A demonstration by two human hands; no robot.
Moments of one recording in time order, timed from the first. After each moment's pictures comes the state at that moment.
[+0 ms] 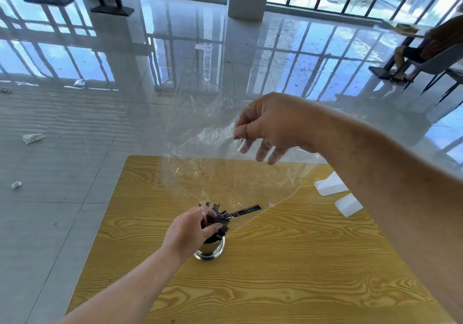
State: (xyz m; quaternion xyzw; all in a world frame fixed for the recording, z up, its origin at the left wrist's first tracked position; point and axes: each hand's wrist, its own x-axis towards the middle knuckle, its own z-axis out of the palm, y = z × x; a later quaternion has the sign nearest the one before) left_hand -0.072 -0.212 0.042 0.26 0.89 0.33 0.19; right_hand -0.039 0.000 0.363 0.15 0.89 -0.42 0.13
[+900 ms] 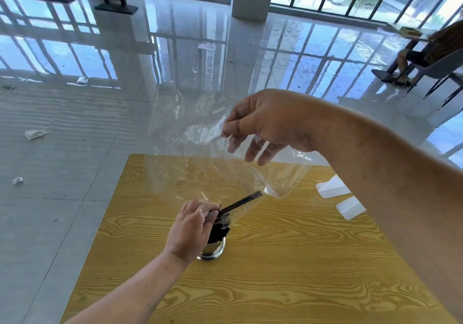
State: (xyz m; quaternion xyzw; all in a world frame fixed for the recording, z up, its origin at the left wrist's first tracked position) left_hand -0.062 -0.211 0.043 0.34 0.86 0.37 -0.01; right_hand -0.046 -0.016 0.375 0.13 0.85 -0.48 0.17
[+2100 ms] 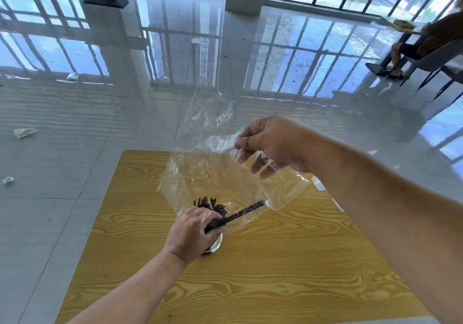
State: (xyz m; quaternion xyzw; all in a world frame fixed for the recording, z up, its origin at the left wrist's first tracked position) left_hand -0.054 -0.210 0.029 0.39 0.86 0.32 0.01; right_hand -0.026 -0.001 0.314 0.23 0.81 -0.52 0.14
